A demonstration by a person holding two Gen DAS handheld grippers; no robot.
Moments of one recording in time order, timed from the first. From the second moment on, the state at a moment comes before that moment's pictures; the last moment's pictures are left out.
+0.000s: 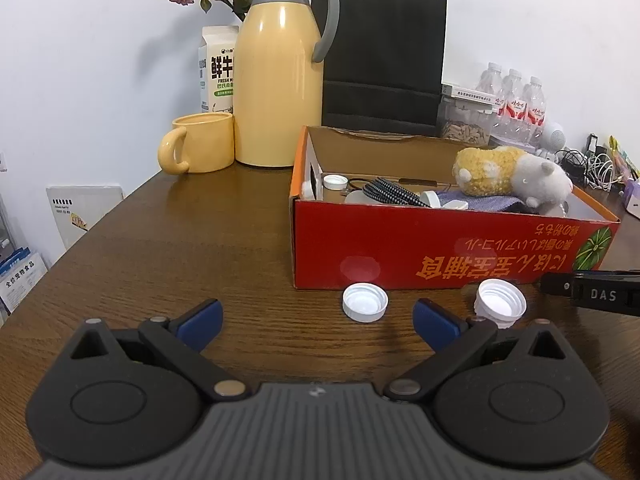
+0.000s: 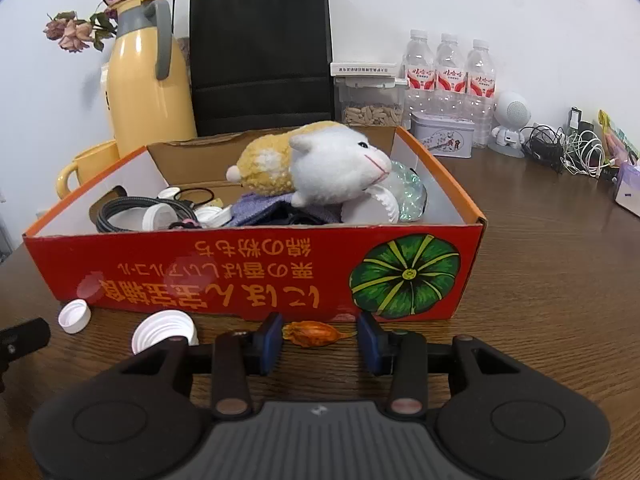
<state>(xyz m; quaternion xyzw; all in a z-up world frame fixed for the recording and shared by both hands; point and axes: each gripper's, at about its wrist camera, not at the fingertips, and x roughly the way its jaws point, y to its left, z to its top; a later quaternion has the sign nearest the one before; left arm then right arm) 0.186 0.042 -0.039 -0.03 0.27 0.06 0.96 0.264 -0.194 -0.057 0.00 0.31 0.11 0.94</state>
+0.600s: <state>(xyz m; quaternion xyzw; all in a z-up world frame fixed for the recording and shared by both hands) 0.202 0.041 -0.045 -0.04 0.31 0.07 0.95 0.218 -0.209 -0.041 -0.01 0.24 0.15 0.96</state>
